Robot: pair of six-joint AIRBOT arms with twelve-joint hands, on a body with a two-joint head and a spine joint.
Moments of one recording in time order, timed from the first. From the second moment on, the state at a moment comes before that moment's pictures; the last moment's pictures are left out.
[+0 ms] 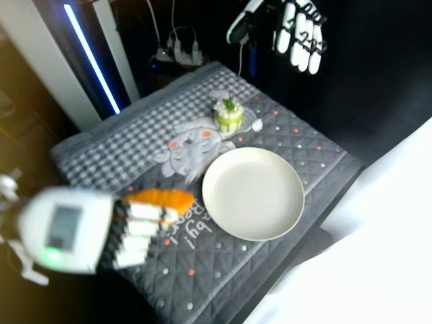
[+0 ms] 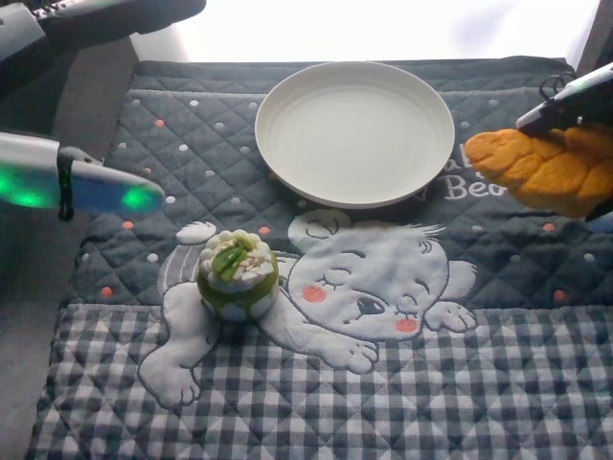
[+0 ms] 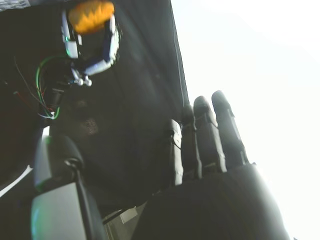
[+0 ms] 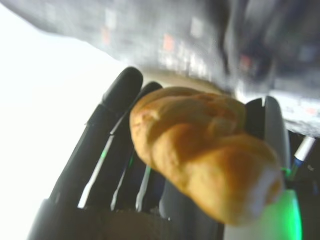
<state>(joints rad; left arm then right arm) 0.66 -0.83 1.19 0.24 -1.06 0.42 -0.57 -0.94 1.37 -0.28 0.96 -0.32</state>
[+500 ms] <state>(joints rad) 0.71 -0.83 1.18 0.19 -1.15 0.42 -0.57 -0.87 1.23 -0.32 1.20 -0.42</state>
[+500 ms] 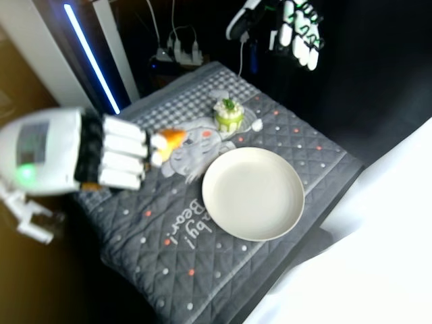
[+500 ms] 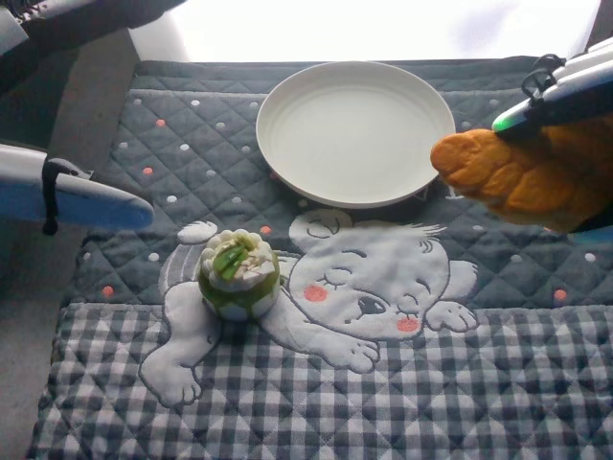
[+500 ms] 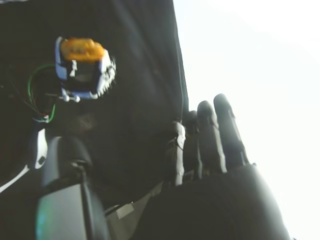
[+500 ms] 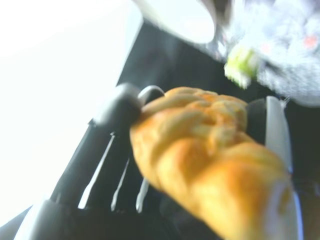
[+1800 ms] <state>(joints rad) 0.66 -0.96 1.27 0.28 -1.15 0.38 -0.15 -1.29 1.62 -0.38 0.67 -0.42</state>
